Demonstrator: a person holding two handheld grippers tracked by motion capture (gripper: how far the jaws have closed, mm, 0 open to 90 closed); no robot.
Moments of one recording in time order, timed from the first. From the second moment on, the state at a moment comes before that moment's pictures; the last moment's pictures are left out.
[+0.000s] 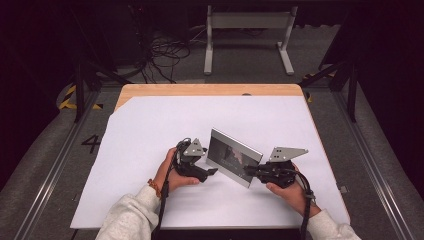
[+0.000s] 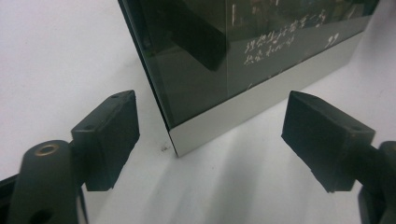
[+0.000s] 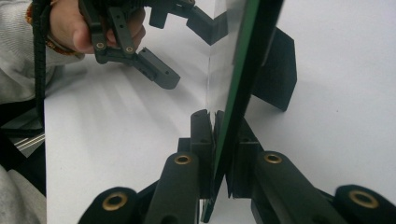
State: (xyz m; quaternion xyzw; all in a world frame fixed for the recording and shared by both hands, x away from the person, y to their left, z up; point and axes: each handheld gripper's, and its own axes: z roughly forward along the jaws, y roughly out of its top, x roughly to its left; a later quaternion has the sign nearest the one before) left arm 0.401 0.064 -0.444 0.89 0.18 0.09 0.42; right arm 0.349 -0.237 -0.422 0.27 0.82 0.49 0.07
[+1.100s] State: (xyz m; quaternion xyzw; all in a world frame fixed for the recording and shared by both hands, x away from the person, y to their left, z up) left arm 0.405 0.058 -0.441 0.88 0.18 0.09 0.43; right arm 0.340 -0.242 -0.424 0.26 0.85 0.45 0.10
